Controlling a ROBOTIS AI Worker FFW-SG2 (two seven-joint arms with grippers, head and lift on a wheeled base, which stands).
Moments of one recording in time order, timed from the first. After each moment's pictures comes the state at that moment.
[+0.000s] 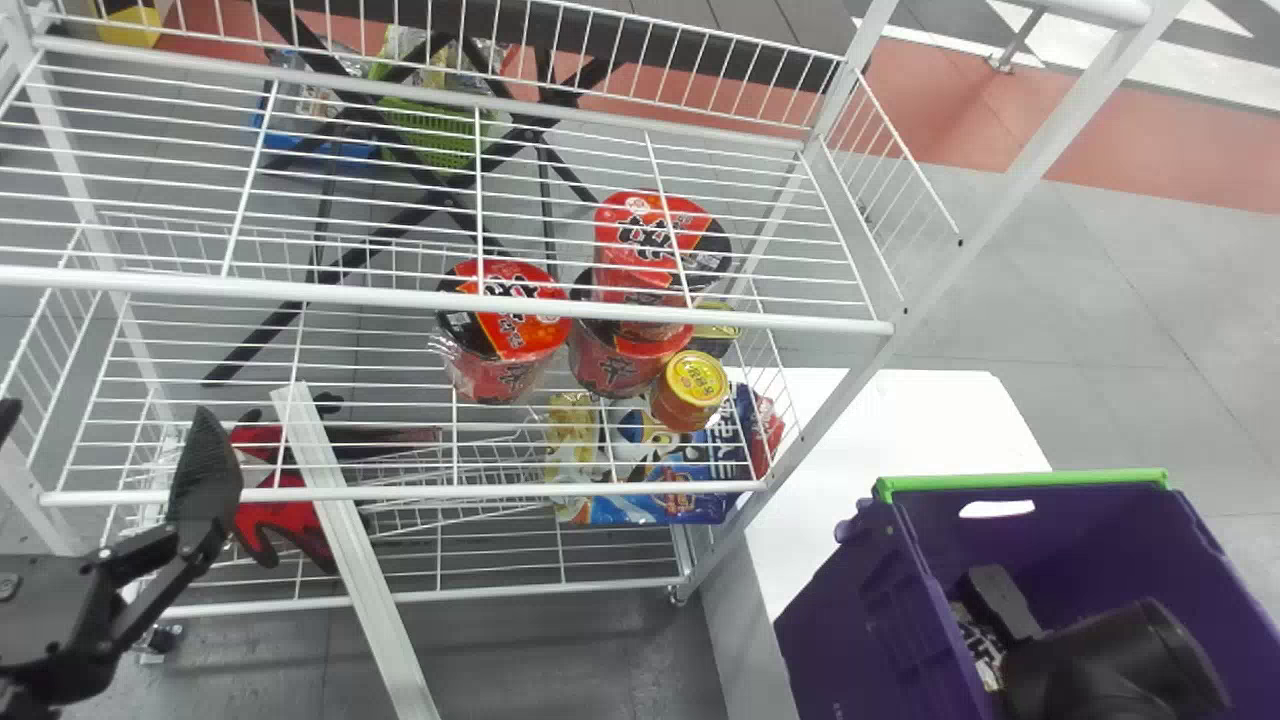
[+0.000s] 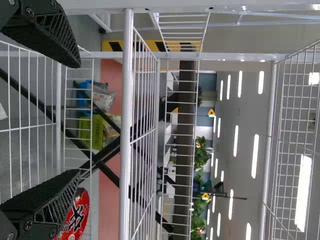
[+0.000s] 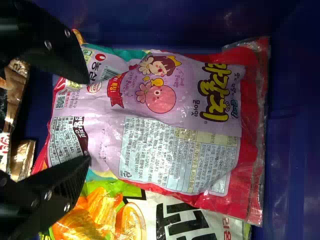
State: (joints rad) left arm 0.67 0.20 -0.19 -2.17 0.07 -0.06 0.17; right arm 0.09 -0.39 -0.36 -1.13 0.66 0.93 1.04
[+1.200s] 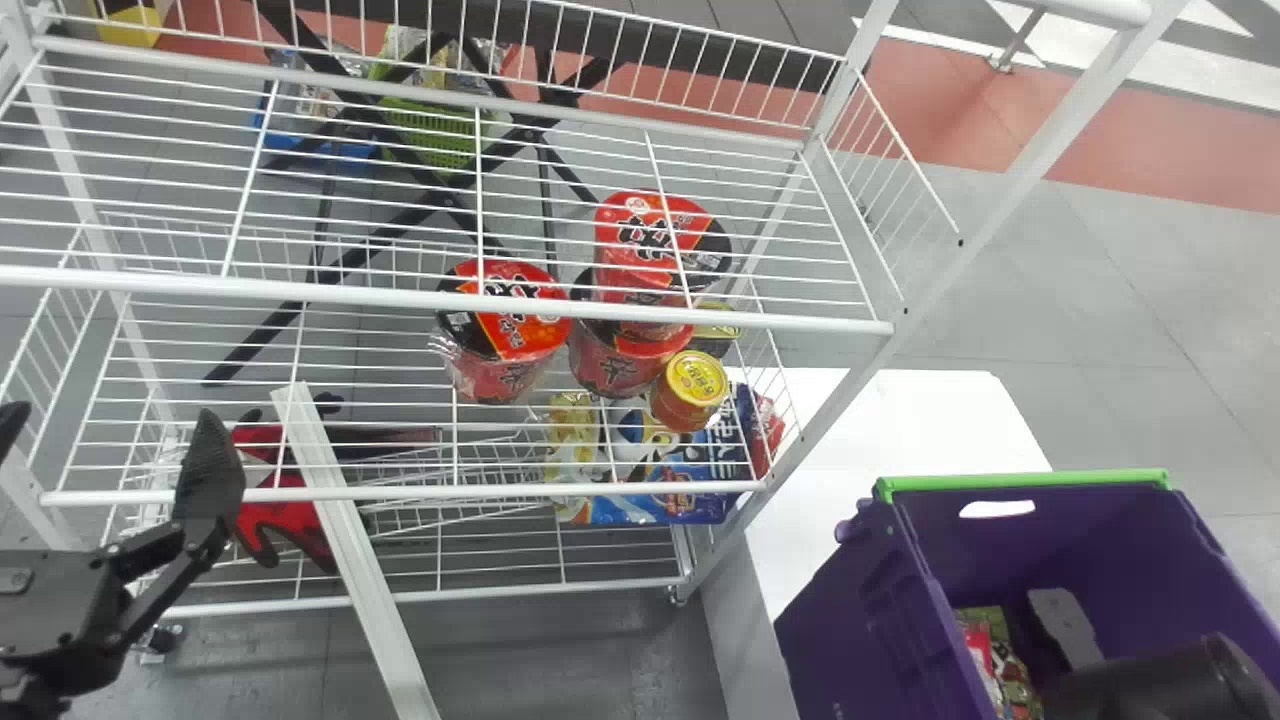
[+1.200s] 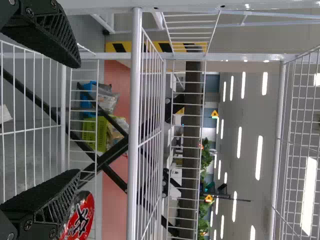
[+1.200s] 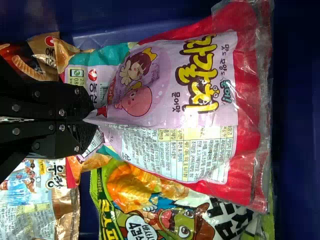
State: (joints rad) left arm 0.65 0.19 -0.19 -2.13 0.07 -0.05 0.17; right arm 0.27 -0.34 -0.46 -1.45 0.66 1.13 1.02
